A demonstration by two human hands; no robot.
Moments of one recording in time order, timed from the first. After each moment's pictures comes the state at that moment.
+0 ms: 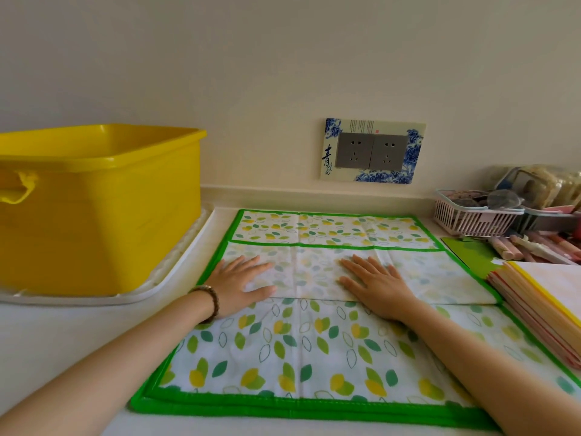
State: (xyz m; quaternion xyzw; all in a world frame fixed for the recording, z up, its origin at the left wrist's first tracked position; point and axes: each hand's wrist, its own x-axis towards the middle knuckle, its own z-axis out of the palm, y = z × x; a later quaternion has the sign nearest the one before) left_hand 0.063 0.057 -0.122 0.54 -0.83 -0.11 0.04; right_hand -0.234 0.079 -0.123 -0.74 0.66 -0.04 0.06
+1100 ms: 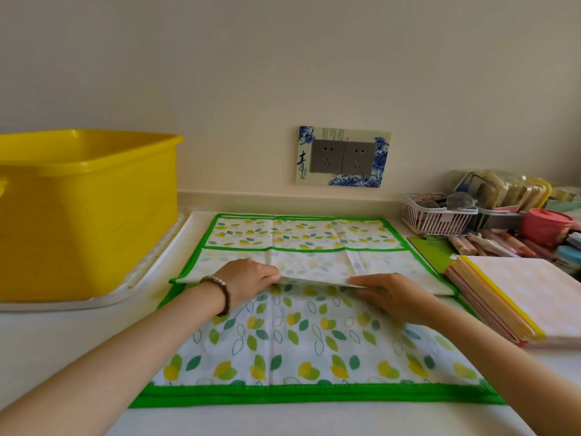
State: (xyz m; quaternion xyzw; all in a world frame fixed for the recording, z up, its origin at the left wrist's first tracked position) left_hand 0.008 0.076 -0.087 0.43 -0.90 -0.04 0.08; right_hand -0.291 0.137 -0.091 -0.76 0.62 -0.11 0.13
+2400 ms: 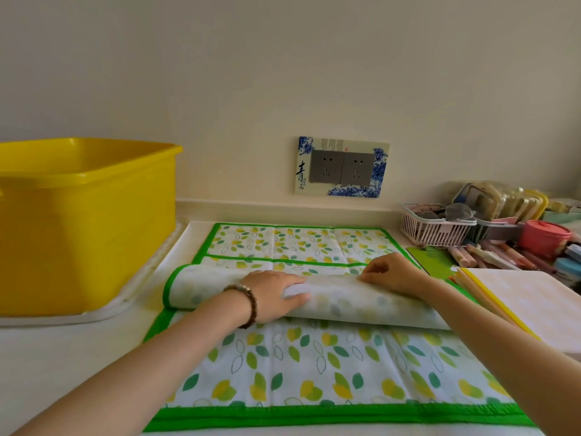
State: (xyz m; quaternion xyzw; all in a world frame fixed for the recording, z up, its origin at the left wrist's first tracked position) left_hand -0.027 0.092 -0.072 0.47 -0.88 -0.10 0.05; right_hand -0.314 0.072 -0.078 -0.69 0.67 -0.21 0.17
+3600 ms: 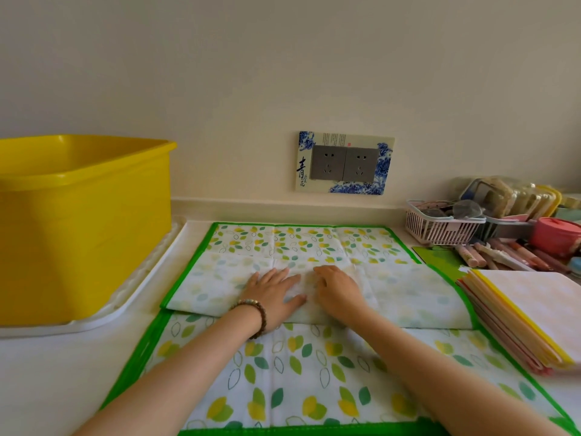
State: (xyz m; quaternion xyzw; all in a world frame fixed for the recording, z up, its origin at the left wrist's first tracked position) left_hand -0.042 0.053 -0.118 0.52 -0.85 -0.08 0.04; right_hand -0.200 0.065 -0.118 -0.68 0.69 -0.22 0.09
